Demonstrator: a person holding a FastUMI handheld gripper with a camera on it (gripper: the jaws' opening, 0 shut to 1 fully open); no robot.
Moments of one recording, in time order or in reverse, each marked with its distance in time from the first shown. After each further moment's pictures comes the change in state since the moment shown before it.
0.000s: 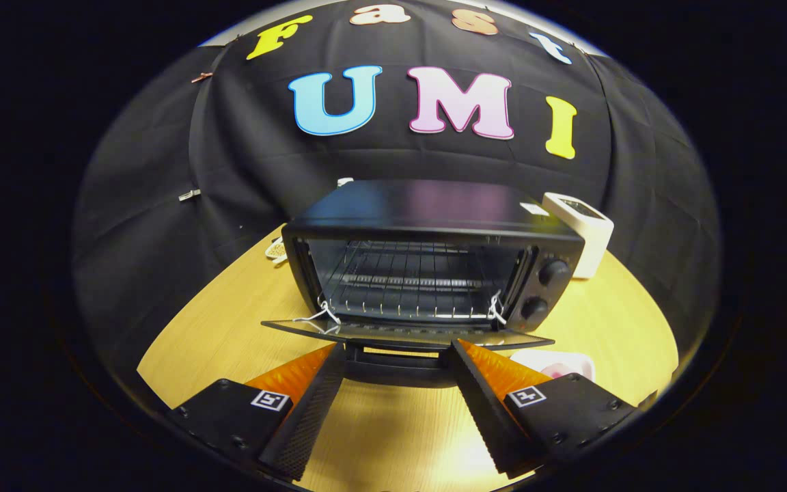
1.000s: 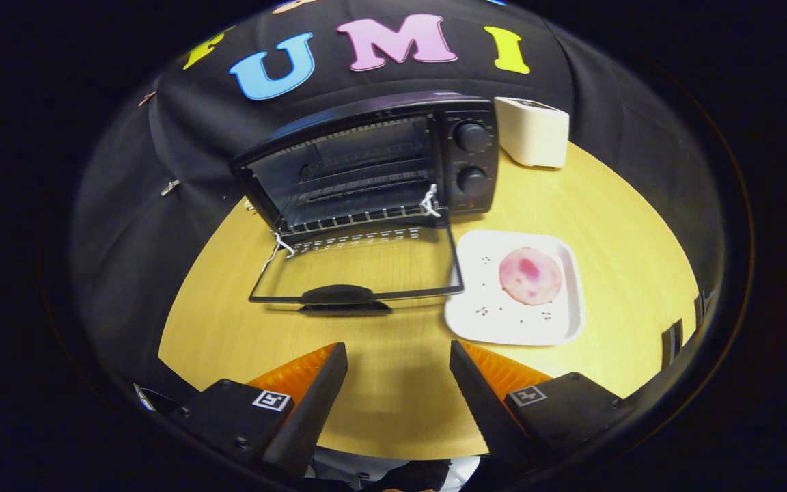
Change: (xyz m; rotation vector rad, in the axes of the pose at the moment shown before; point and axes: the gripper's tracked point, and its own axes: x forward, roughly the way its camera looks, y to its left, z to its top) arm -0.068 -0.083 -0.094 0.194 0.295 -0.026
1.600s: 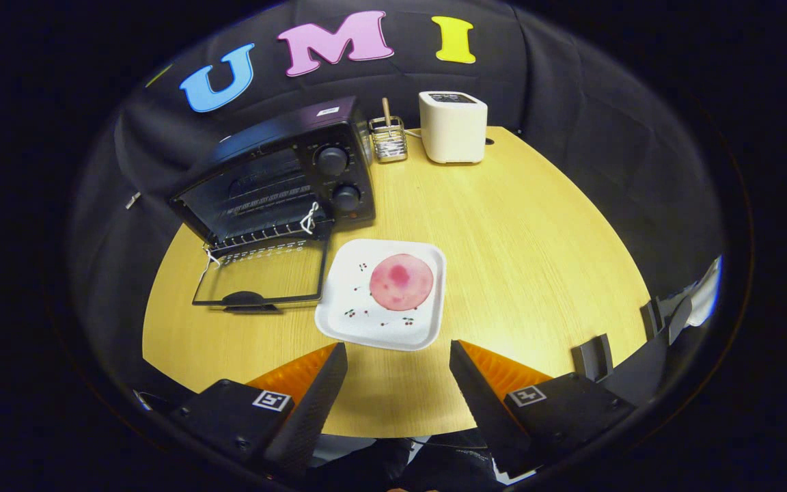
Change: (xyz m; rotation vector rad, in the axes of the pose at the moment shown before) arm -0.037 -0.128 0.033 0.032 0.080 -0.125
